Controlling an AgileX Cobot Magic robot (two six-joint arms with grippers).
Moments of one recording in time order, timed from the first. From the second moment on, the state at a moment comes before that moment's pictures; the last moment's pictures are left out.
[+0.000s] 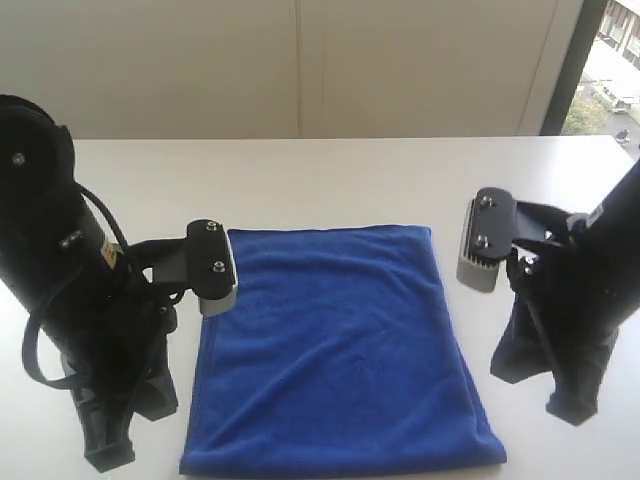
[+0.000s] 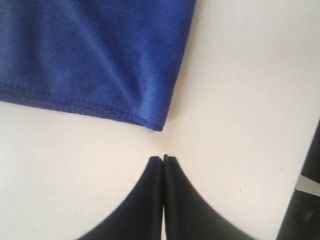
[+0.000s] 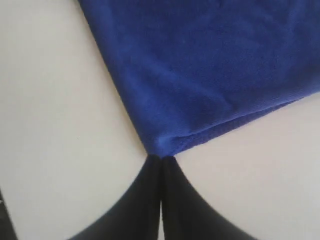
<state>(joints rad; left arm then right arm) -0.68 1.44 -0.97 -0.22 1.03 0.76 0.12 1.40 -0.91 0.35 1.07 -1.11</state>
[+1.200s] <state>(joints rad) -0.68 1.62 -0.77 -0.37 0.59 1.28 0.19 1.42 -0.57 0.42 0.56 -1.53</state>
